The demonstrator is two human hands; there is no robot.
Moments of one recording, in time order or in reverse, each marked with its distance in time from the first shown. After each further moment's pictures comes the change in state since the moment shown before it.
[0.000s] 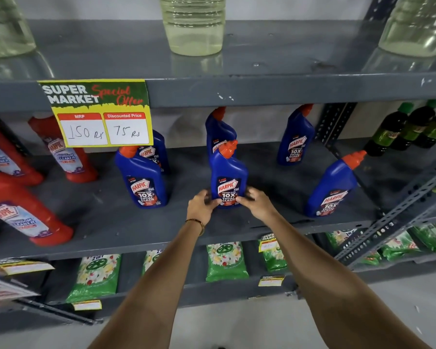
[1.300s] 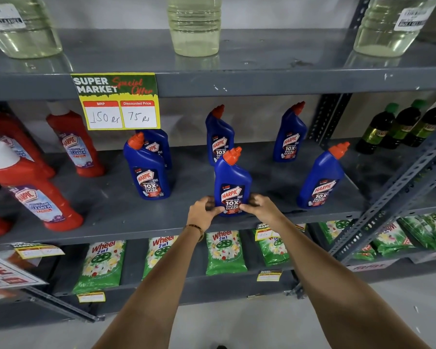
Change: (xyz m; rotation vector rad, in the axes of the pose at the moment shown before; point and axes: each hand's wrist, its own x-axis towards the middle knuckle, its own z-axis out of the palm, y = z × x) left_hand -0.054 -0.005 0.000 0.034 -0.048 0.026; right_hand -0.056 0.009 -0.012 0.063 -0.055 0.030
